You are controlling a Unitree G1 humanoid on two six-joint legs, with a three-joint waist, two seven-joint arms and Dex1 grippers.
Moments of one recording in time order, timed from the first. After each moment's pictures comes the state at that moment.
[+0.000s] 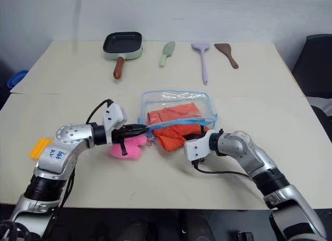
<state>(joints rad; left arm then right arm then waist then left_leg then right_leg) -0.49 0.56 -0.08 -0.14 -0.29 0.52 -0.84 -0.55 -0.69 0.41 0.19 -0.38 -0.51 0.75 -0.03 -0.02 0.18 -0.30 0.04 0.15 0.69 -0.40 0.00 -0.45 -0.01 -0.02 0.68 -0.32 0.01</state>
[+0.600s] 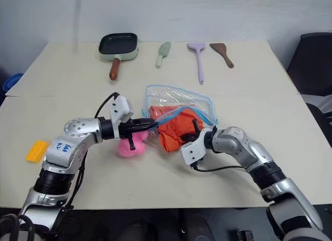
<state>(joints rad) -0.54 0.51 -0.10 -0.14 -0.30 0.54 -0.84 -0.63 -0.64 0.45 0.24 -0.53 -0.58 0.73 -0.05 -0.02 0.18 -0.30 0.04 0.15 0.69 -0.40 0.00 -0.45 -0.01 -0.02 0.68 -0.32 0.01</state>
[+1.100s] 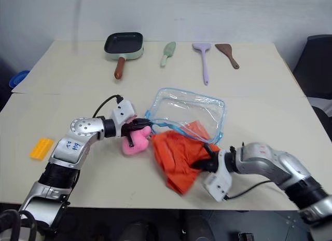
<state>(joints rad) -0.59 0.55 -0.16 0.08 -0.11 0.36 -0.78 -0.38 -1.02 0.40 -0.02 -0.40 -0.91 0.79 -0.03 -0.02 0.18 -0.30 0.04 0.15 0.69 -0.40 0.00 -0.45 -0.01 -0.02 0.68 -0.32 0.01</state>
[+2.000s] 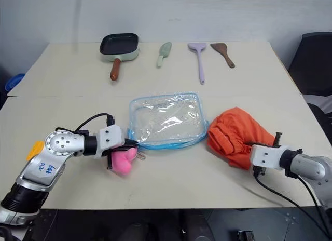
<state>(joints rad) -0.34 0.80 -0.16 -0.23 -0.09 0.30 -0.93 -0.09 -1.02 -0.01 0.25 -0.04 -0.44 0.66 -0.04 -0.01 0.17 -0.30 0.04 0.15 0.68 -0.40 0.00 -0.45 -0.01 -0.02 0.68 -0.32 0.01</state>
